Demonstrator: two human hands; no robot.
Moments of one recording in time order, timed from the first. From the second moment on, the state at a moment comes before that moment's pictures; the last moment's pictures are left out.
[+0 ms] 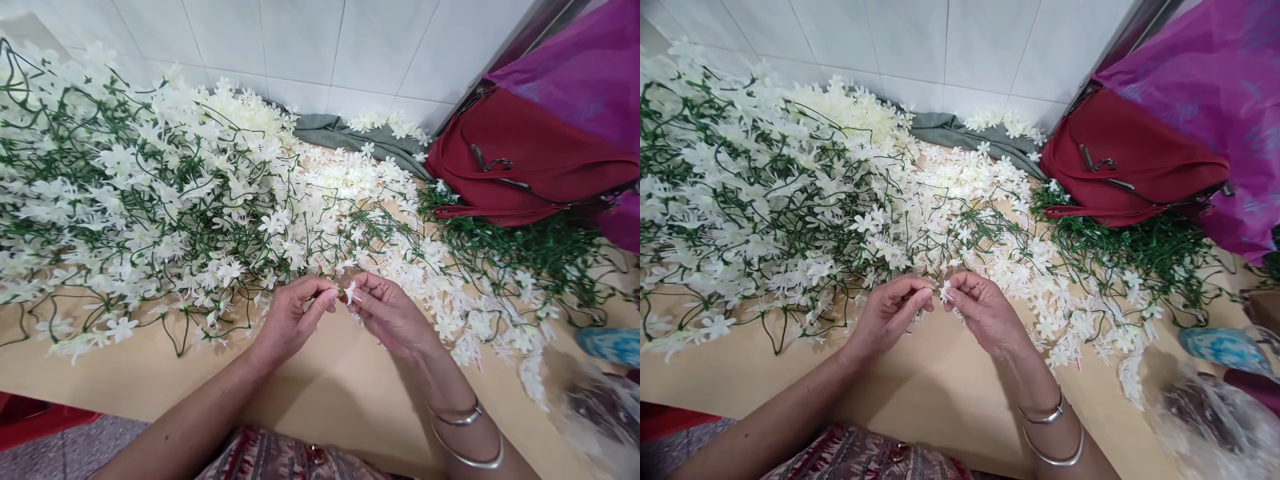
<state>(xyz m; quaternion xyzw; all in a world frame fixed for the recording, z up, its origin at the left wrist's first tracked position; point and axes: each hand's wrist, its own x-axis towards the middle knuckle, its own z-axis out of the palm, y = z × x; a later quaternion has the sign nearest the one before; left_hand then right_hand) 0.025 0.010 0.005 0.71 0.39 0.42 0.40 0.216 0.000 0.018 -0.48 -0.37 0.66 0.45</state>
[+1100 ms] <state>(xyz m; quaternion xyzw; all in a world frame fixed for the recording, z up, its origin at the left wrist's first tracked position) 0.020 0.014 0.001 0.78 0.35 0.39 0.34 0.216 -0.005 0.022 -0.48 -0.42 0.65 0.41</state>
